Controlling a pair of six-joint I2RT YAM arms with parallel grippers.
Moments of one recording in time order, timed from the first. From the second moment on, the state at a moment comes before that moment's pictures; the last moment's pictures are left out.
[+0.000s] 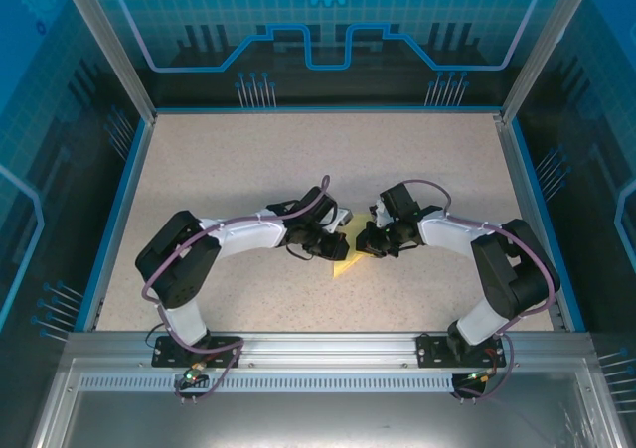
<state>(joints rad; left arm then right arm) -0.74 1.77 1.04 -0.32 0.46 -0.46 0.44 1.59 0.78 -0.35 -0.53 0.67</state>
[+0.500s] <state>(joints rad) -0.74 1.85 1.04 -0.32 0.43 -0.45 0.44 1.59 0.78 -0.36 -0.53 0.66</state>
